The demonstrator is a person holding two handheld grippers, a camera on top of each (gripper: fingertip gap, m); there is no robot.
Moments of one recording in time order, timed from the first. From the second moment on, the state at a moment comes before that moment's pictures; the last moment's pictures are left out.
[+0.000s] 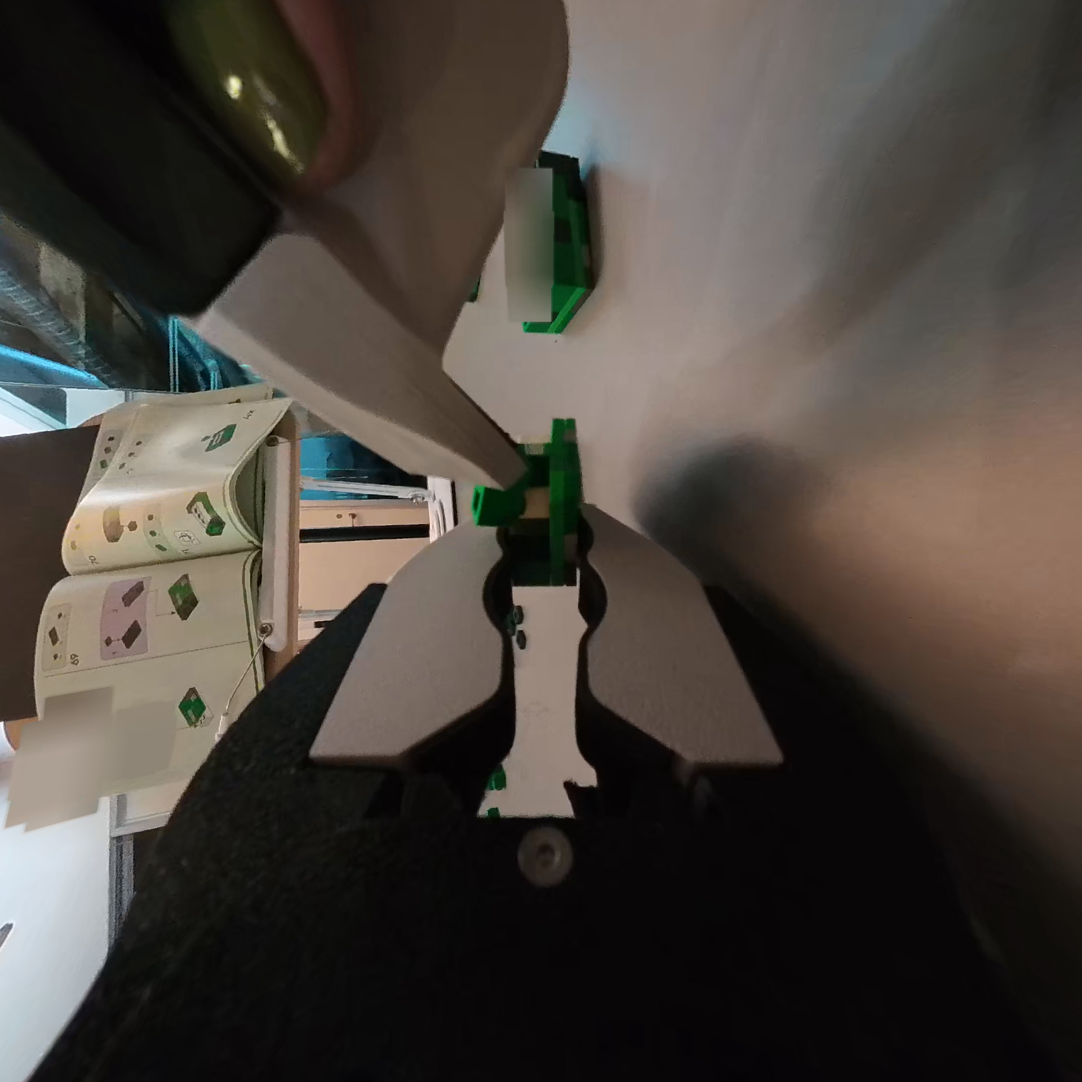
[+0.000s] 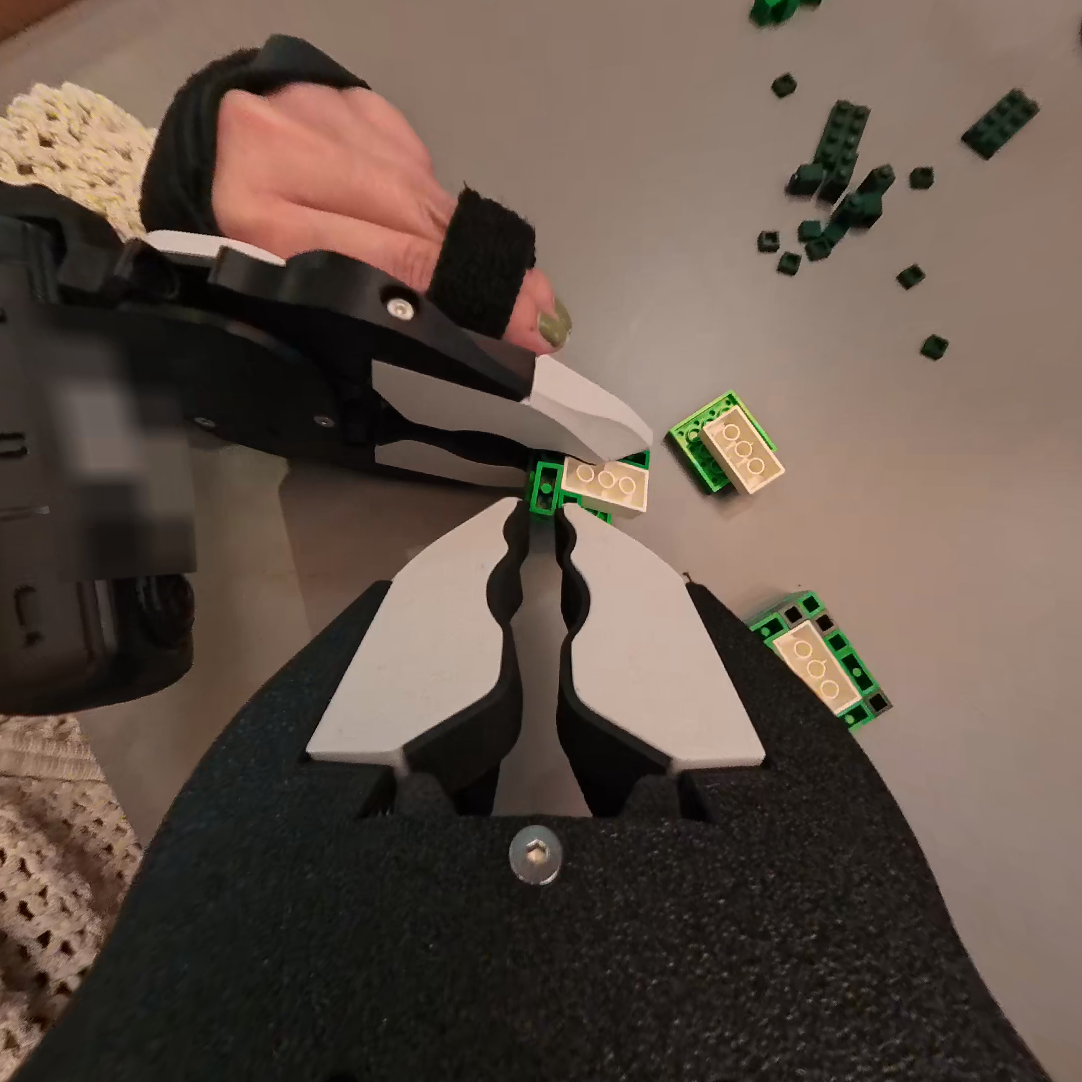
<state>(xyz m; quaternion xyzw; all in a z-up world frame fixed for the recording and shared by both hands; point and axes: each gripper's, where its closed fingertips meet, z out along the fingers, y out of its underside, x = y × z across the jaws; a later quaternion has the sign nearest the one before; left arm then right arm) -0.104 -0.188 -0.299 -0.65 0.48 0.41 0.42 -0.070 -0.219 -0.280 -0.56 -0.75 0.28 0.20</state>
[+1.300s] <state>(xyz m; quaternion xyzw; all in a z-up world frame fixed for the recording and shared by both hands) -0.110 -0.187 -0.307 -0.71 0.45 0.38 0.39 -0.059 -0.217 -0.274 -0.12 -0.86 0.11 0.48</state>
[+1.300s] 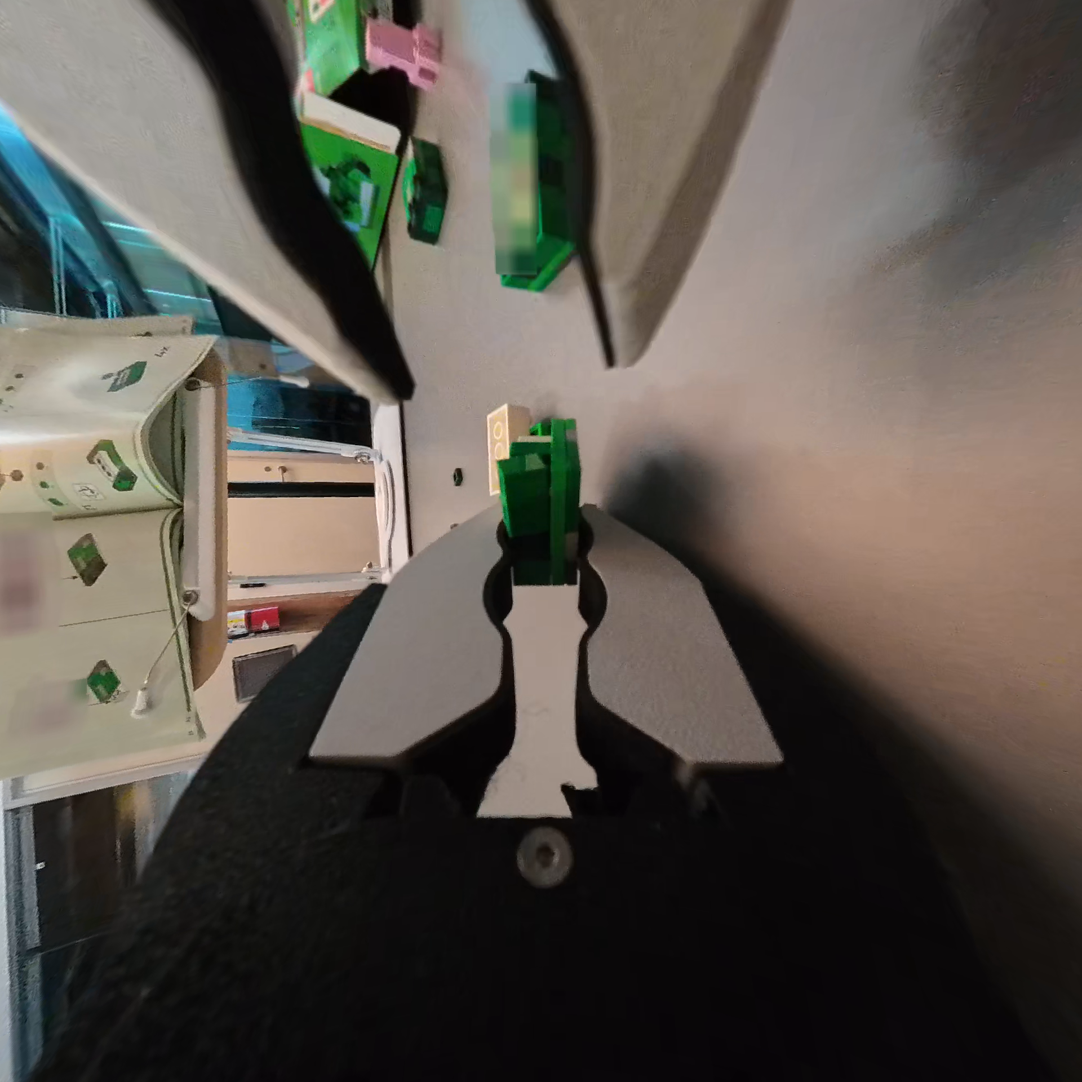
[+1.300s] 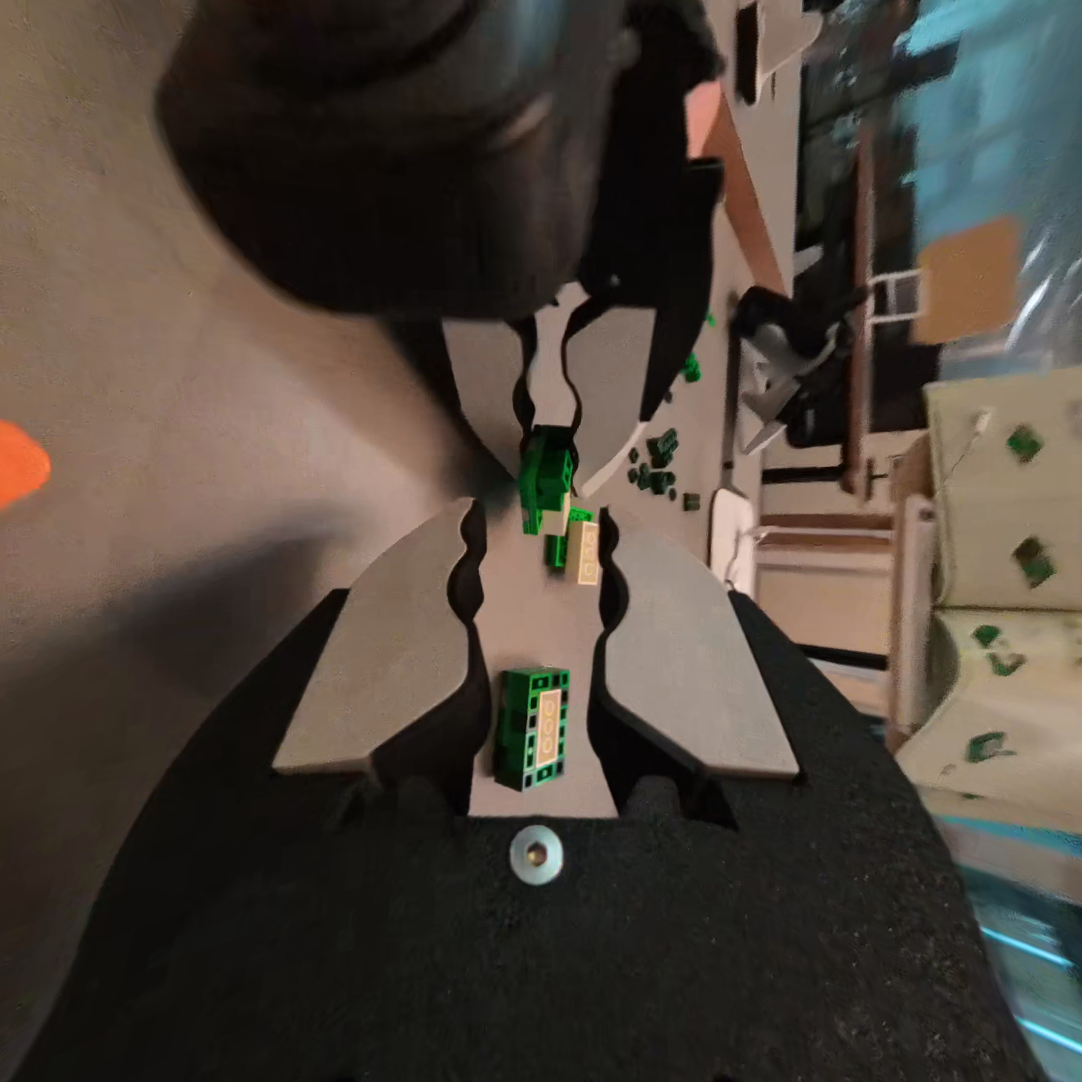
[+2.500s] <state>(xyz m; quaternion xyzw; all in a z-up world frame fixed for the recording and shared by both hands) -0.103 -0.188 -0.307 -0.72 0.43 0.32 0.44 -0.091 -0.215 -0.286 -0.10 -0.82 0.09 0.56</state>
